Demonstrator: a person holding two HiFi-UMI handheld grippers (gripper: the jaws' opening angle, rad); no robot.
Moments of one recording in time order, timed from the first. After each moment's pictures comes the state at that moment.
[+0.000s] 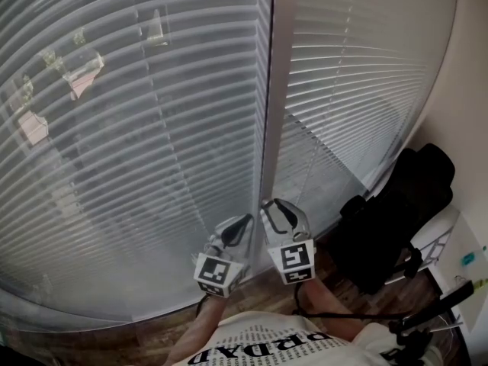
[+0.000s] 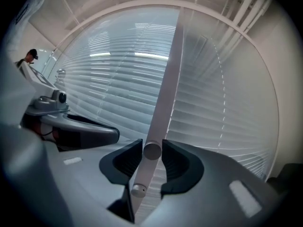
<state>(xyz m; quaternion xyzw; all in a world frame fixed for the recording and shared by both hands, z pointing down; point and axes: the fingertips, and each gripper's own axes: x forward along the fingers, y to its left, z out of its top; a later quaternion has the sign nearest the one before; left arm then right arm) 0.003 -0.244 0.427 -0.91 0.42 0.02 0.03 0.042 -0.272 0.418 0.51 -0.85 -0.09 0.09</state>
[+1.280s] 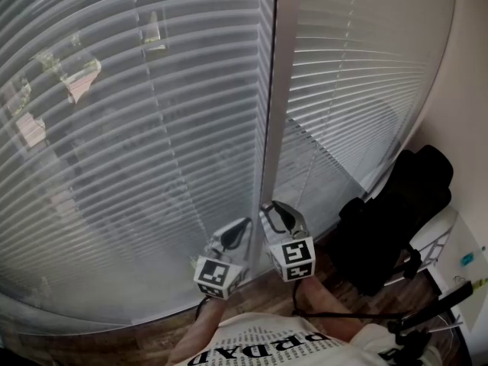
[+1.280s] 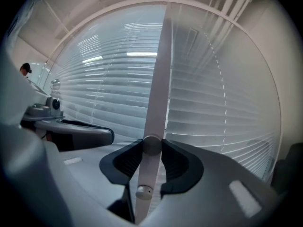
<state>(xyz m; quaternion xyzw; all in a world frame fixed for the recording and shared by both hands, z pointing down) 0.000 -0.250 0.433 -0.91 0.42 0.03 0.02 0.043 -0.289 0.432 0.51 -0.85 -0.04 0.06</state>
